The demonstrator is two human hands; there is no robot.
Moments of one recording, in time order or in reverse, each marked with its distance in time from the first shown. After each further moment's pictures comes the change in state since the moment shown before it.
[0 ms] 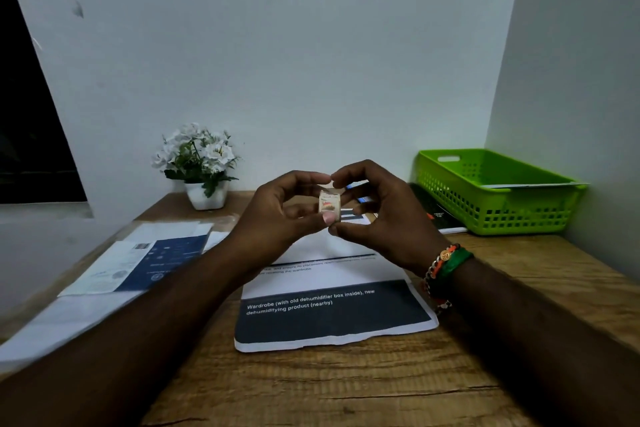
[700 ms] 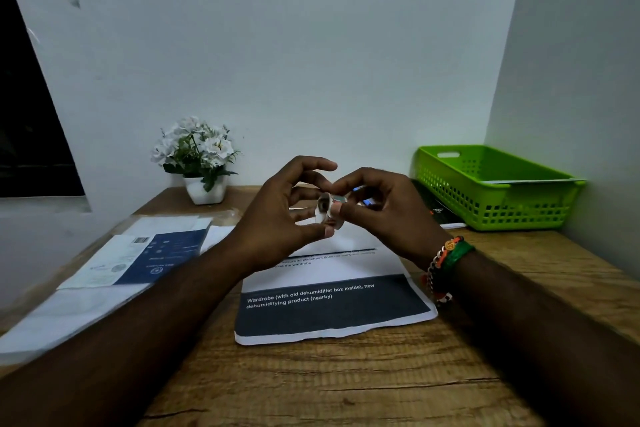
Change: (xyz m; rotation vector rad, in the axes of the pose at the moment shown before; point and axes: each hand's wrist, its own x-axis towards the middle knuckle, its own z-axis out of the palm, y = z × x) left_hand -0.002 0.004 0.002 0.177 -0.059 0.090; right_hand 0.001 0.000 0.000 0.069 0.015 0.079
